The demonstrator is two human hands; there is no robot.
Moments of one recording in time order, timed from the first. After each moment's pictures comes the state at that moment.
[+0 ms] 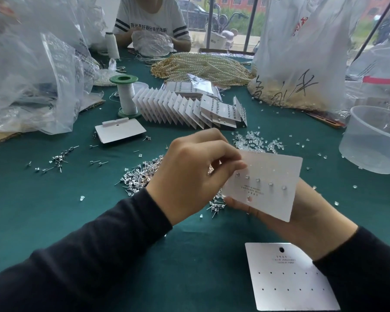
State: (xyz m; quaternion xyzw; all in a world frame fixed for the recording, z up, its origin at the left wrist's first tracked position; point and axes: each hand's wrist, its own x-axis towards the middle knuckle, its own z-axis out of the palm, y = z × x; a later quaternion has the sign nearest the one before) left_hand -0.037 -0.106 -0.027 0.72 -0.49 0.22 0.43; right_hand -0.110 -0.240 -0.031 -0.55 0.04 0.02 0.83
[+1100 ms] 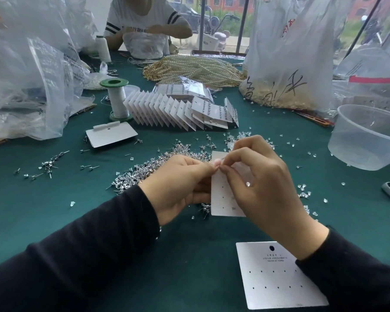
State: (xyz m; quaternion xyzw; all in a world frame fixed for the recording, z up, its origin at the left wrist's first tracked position) left_hand -0.036 -0.115 -0.034 0.61 -0.13 -0.35 0.70; right_hand -0.098 -0.245 -0.048 -0.89 -0.05 -0.35 0.28
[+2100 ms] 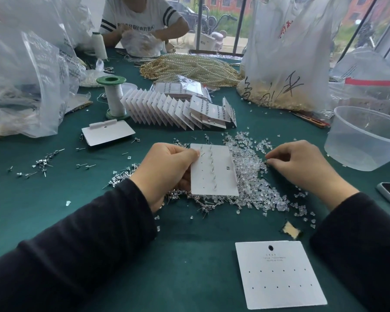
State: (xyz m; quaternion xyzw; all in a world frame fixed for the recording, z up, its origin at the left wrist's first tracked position) left_hand -0.014 -0.110 -0.041 0.71 -0.12 -0.19 0.67; right_hand -0.077 -0.345 -0.046 -0.95 0.17 -0.15 0.20
